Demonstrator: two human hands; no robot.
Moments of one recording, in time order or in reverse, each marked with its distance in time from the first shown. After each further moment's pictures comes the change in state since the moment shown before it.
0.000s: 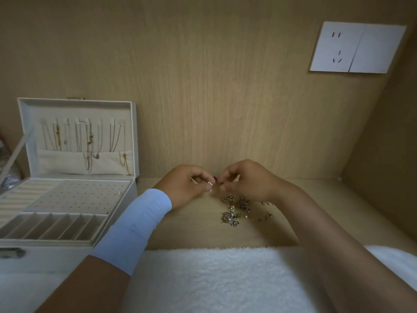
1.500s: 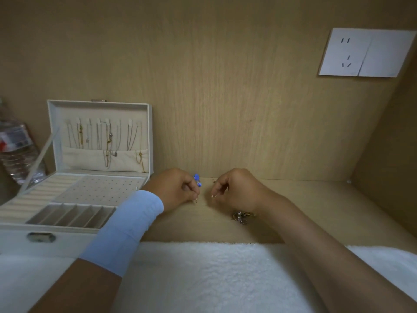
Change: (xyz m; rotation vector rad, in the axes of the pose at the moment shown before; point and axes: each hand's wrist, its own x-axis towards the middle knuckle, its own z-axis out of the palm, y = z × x) left_hand -0.033 -0.009 -0.031 0.296 -0.018 -0.136; right_hand 0.000 -0.020 0.040 -0.115 0.040 -0.138
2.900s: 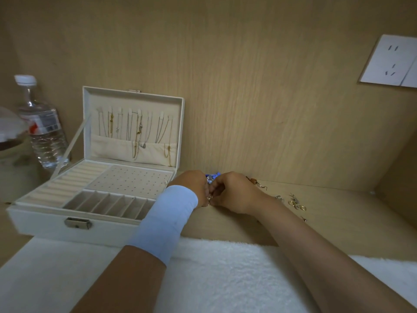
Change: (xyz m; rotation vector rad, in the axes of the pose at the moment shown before) left_hand 0.015 -0.028 0.010 0.212 -0.046 -0.217; right_hand 0.039 -0.036 0.049 -0.072 -0.070 0.024
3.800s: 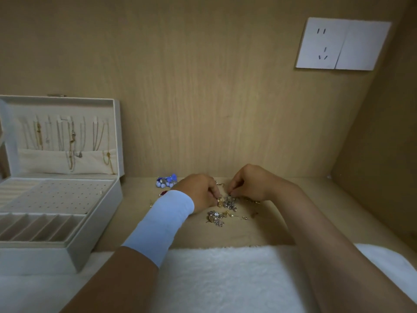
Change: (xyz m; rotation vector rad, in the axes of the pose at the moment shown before) left_hand 0.024 0.107 0.039 -0.086 -0.070 0.260; right_hand -0.044 0.122 -0.084 0.009 -0.067 0.195
